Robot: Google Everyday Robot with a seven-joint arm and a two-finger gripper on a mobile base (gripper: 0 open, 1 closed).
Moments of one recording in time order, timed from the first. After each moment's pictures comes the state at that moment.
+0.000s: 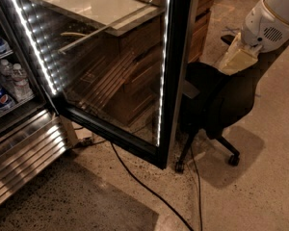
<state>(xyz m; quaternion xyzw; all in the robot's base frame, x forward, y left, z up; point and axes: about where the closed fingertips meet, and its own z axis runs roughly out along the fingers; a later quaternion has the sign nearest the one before) 0.553 -0.209 0.930 -0.59 0.78 0.09 0.18</state>
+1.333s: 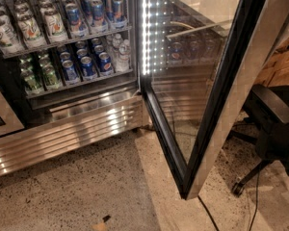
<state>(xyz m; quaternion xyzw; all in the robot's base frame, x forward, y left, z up) 0.553 -0.209 0.930 -0.59 0.78 0.09 0.18</state>
